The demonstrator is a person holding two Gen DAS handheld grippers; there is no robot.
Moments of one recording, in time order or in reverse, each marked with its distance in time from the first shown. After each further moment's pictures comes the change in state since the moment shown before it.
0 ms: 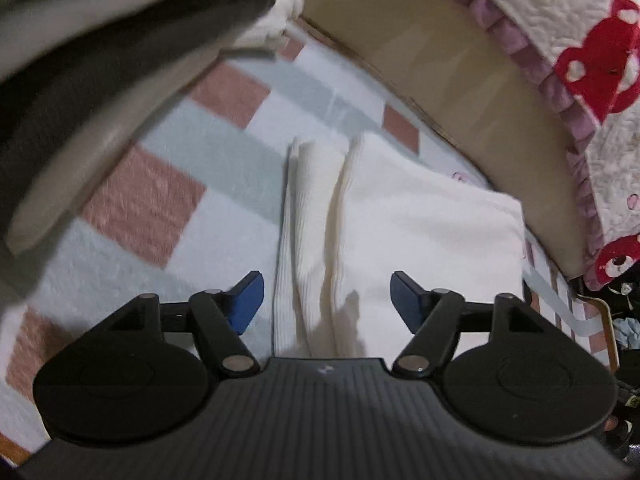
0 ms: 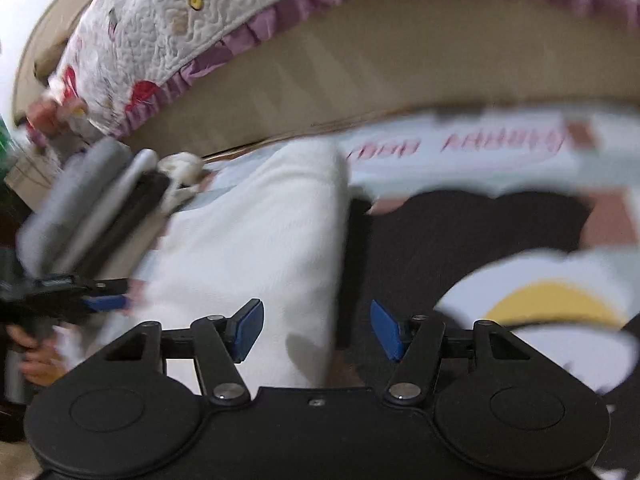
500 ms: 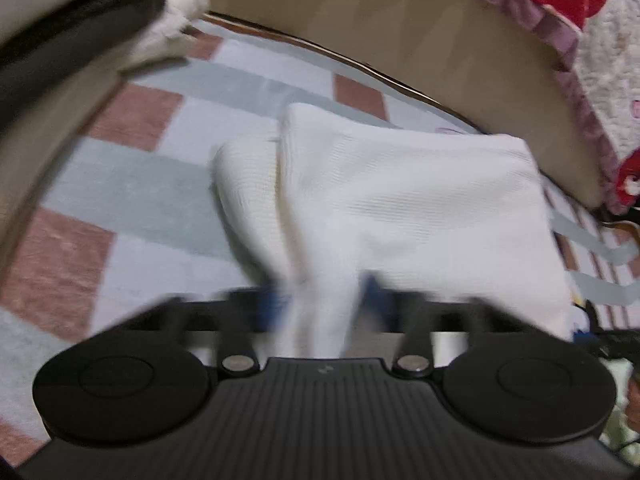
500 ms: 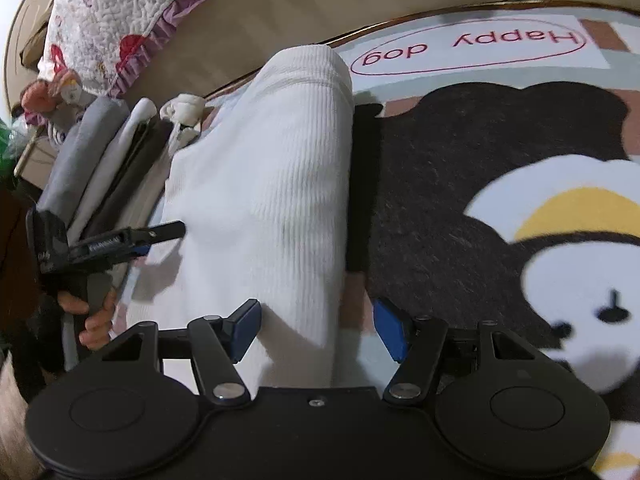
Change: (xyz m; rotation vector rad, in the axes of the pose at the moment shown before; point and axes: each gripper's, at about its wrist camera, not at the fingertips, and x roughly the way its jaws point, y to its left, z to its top) left arm 0.056 -0.036 0.001 0.236 -0.017 -0.046; right arm 0.027 -0.010 -0.011 0.047 0.144 0.031
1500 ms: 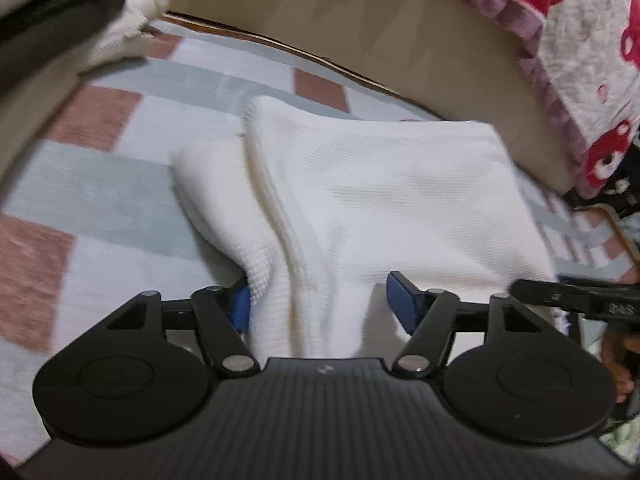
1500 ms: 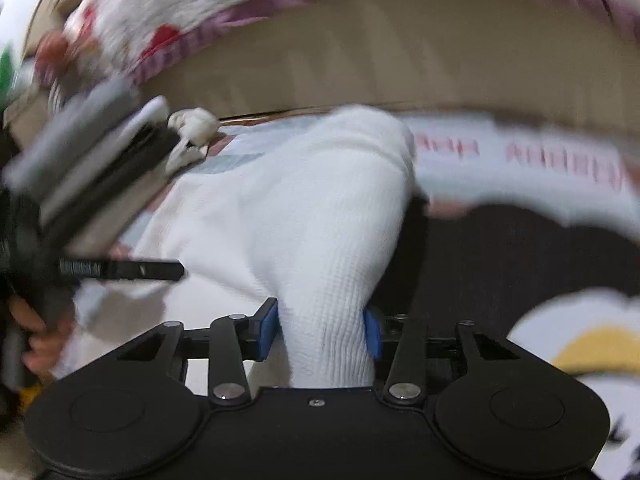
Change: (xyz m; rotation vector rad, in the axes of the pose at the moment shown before) left arm 0.014 -0.006 -0.001 0.056 0.002 -0.094; right arm 0.021 0.037 0.029 -0.167 -0.132 -0.083
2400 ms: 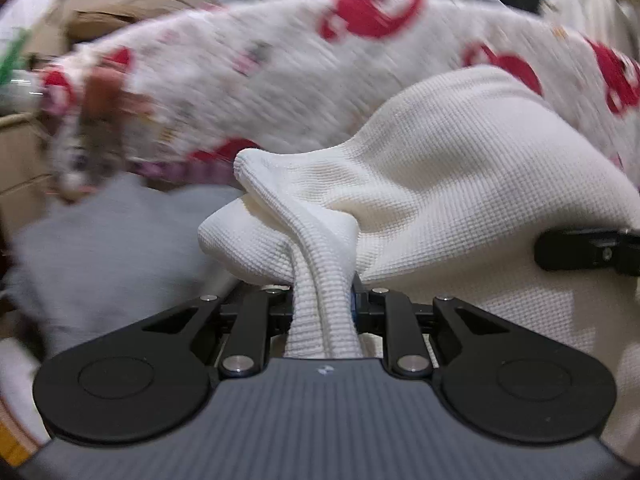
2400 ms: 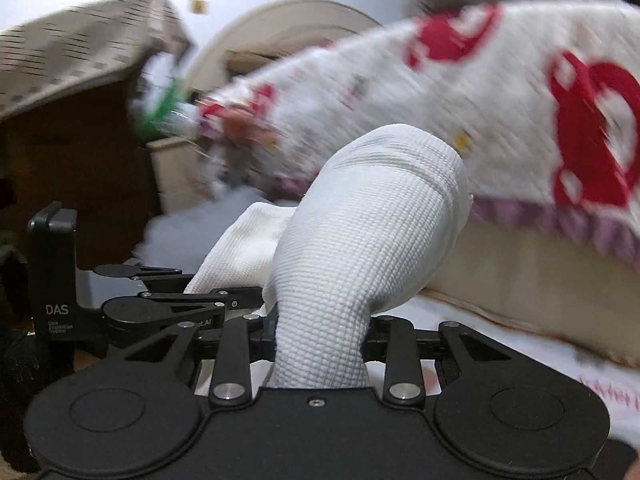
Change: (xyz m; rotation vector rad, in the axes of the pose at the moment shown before) left arm -0.231 -0.097 -0.024 0.219 -0.592 0.464; right arm -0.128 0.200 0.026 -0.542 -0.372 0.203
